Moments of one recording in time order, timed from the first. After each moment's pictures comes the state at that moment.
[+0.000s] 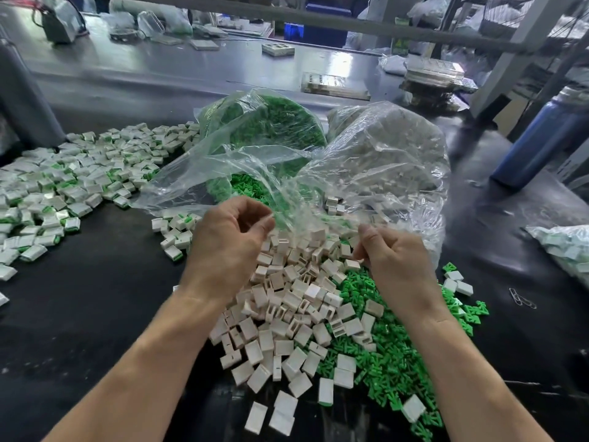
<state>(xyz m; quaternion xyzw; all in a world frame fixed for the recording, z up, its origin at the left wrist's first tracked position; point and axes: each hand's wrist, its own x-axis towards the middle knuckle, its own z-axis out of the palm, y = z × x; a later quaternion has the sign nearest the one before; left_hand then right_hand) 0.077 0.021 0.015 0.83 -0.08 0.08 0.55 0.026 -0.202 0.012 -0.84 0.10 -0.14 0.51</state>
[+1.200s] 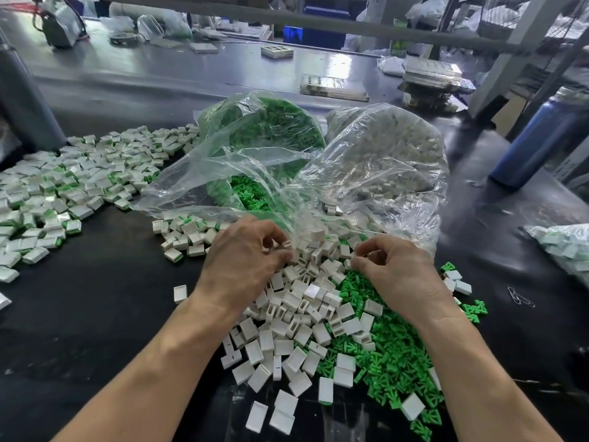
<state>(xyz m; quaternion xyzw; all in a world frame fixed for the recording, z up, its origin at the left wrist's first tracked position) 0.069 0.013 0.008 0.91 -0.13 0.04 0.38 0.029 -0.223 0.003 -0.92 0.15 -0.04 0.36</state>
